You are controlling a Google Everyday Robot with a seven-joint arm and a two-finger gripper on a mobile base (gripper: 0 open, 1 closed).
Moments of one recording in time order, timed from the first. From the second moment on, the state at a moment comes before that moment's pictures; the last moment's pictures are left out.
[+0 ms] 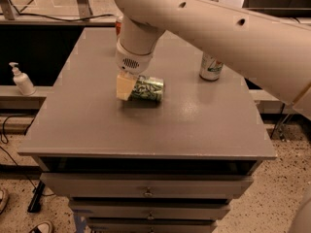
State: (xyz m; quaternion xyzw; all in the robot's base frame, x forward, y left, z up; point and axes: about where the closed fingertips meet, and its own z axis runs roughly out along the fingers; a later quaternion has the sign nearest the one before) arm 0.582 0.074 0.857 -0.64 0.74 0.05 0.17
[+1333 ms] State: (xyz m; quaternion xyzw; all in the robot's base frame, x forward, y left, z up) arm 0.576 -0.002 0.951 -0.54 0.68 0.29 0.41
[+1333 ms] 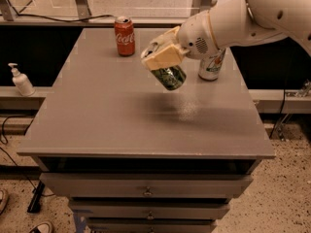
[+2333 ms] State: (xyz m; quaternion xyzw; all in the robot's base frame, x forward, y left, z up) arm 0.559 -0.062 0.958 -0.39 0.68 0.37 0.50
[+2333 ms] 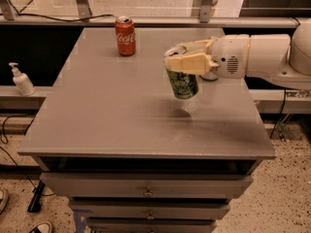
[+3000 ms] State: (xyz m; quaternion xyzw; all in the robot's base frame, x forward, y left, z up) arm 0.558 -0.076 0.935 -0.35 0.66 0.38 0.55
